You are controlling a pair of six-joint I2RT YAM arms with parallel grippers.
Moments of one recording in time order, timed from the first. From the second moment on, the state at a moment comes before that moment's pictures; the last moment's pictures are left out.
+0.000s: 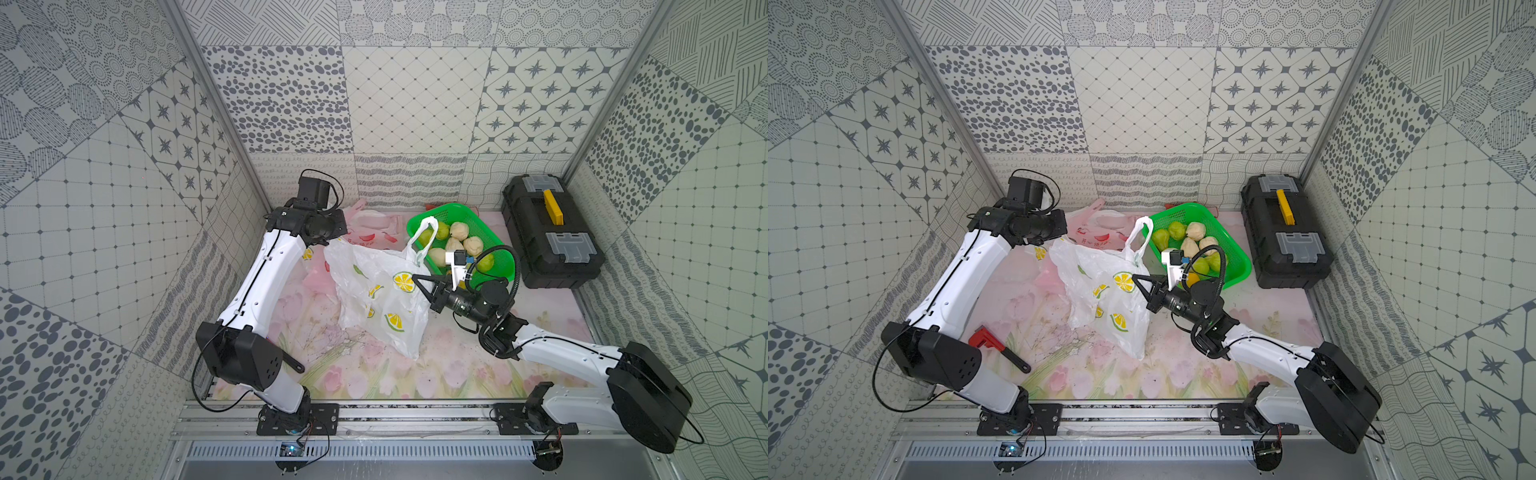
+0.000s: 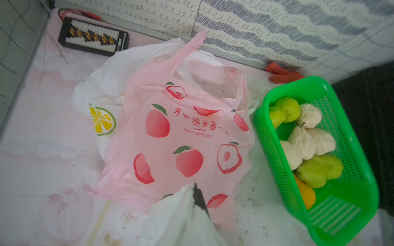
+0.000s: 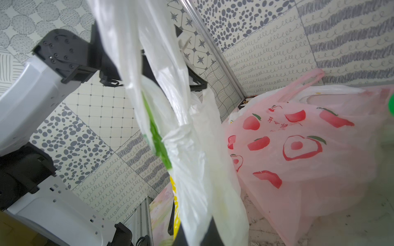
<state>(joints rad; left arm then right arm) -0.24 1.58 1.73 -0.96 -0.01 -0.39 0.71 1.25 0.55 0.76 -0.29 0.70</state>
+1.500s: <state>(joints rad) -0.40 1.48 1.67 -1.12 0.10 -0.31 0.33 1.88 1.49 -0.80 0.05 0.43</state>
